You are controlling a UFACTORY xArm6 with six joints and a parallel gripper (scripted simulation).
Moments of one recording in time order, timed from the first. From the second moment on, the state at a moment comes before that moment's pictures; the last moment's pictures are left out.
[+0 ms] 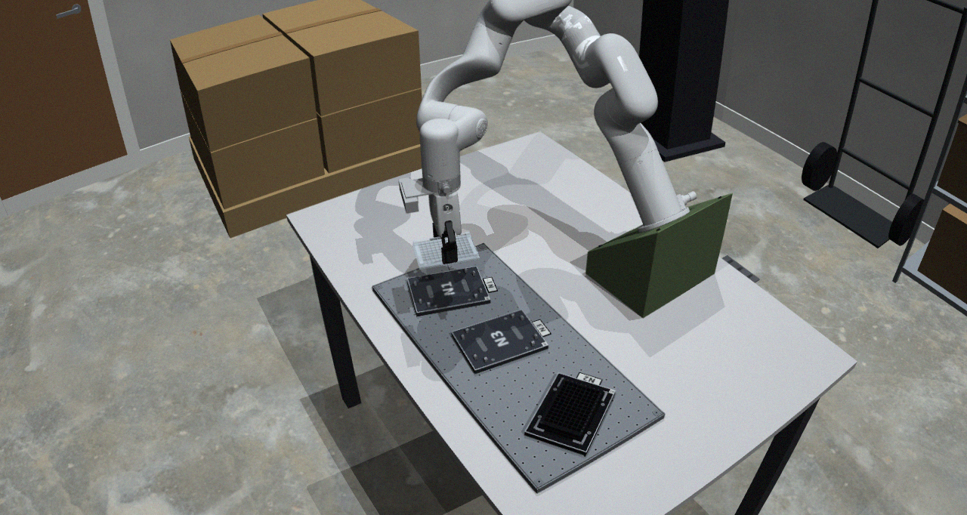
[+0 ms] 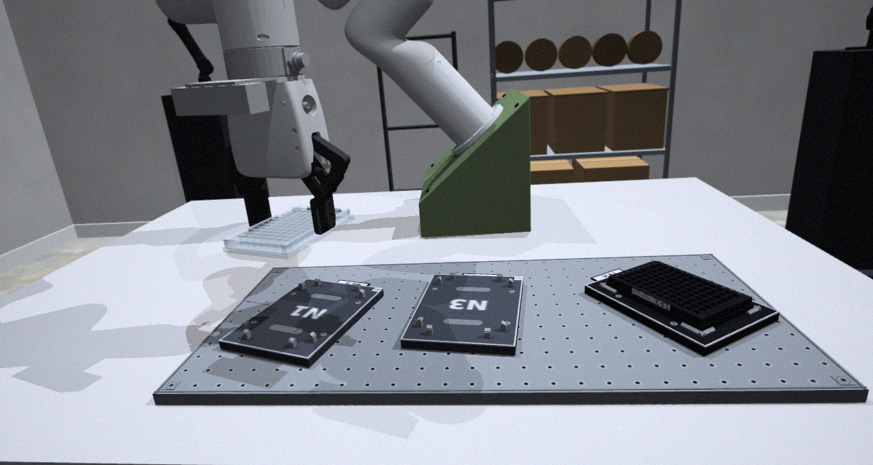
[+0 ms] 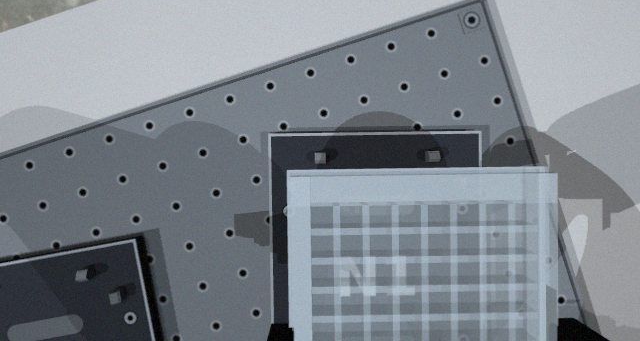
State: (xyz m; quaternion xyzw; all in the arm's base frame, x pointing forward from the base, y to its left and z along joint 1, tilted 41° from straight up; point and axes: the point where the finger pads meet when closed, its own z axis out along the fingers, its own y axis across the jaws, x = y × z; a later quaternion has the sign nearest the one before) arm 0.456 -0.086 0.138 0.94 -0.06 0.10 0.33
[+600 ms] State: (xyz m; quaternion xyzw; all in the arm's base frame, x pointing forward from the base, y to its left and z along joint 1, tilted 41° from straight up) arm 0.449 -0.062 0.117 0.94 0.01 0.08 0.34
